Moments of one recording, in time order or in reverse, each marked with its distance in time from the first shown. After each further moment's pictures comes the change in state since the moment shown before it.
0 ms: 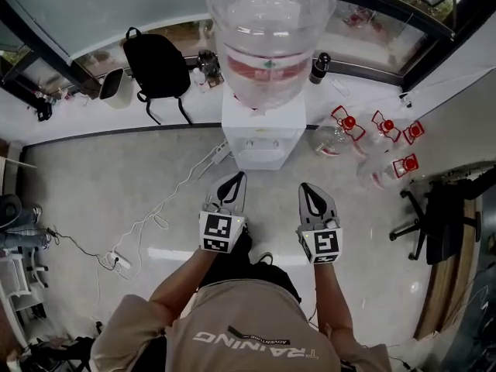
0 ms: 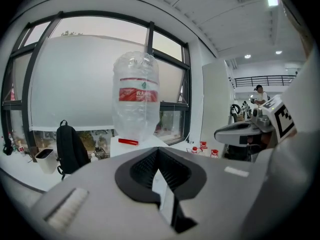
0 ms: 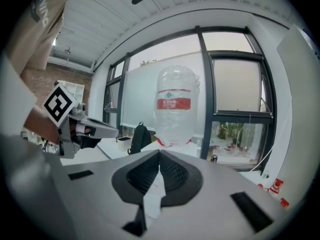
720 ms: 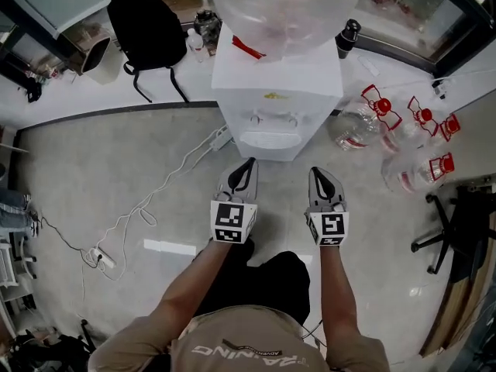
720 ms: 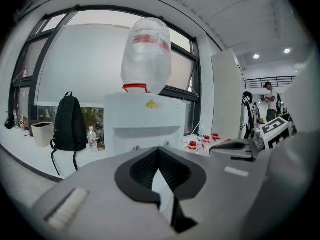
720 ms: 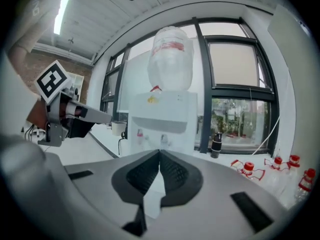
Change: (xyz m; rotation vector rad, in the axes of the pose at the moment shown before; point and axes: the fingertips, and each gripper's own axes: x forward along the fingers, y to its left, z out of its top) left arm 0.124 0.014 -0.224 -0.064 -0.036 0.078; right arm 0.119 -0.025 -0.276 0.006 0.015 -0.005
